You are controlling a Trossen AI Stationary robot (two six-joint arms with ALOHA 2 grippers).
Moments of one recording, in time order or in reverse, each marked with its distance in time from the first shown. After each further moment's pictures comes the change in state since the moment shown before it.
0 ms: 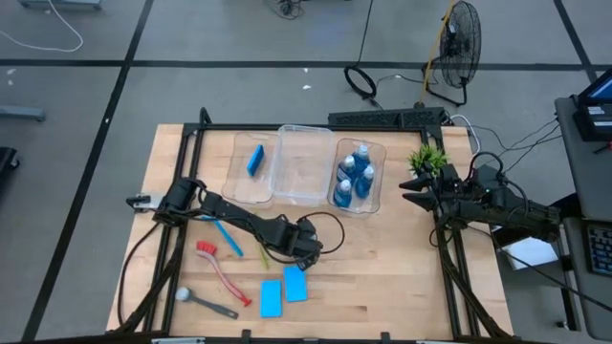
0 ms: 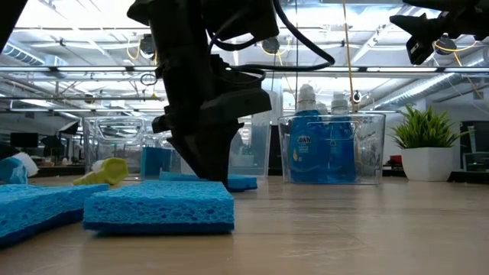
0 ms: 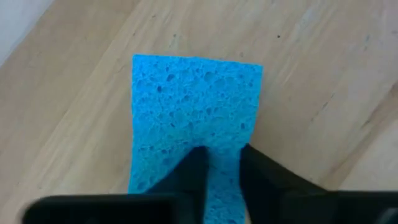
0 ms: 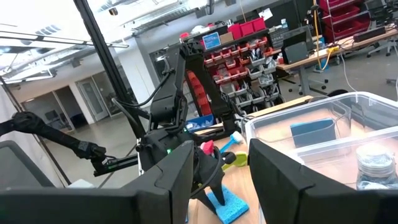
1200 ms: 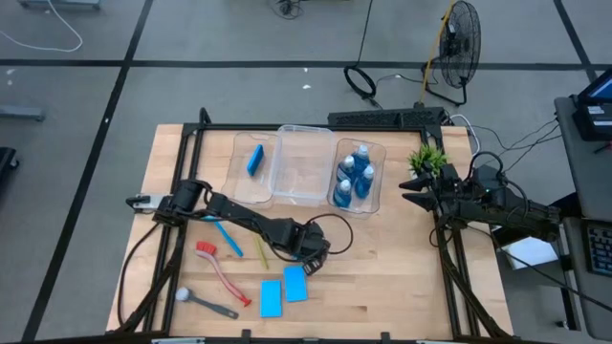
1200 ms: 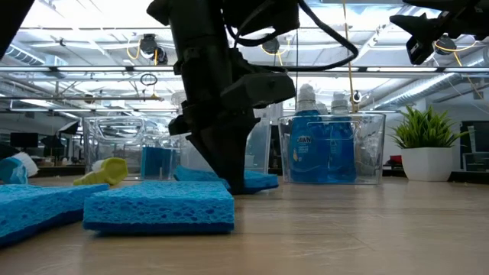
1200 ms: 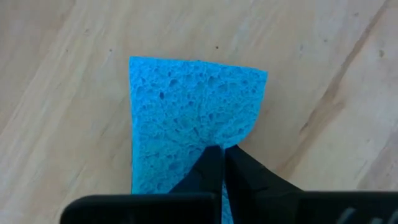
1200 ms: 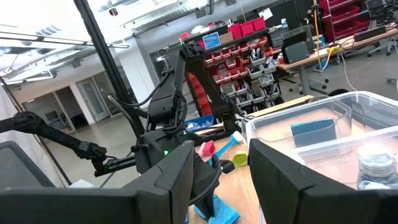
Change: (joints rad) left arm 0.003 0.012 0.117 -0.004 0.100 0.056; right arm 0.000 0.000 0.000 0.000 0.000 0.004
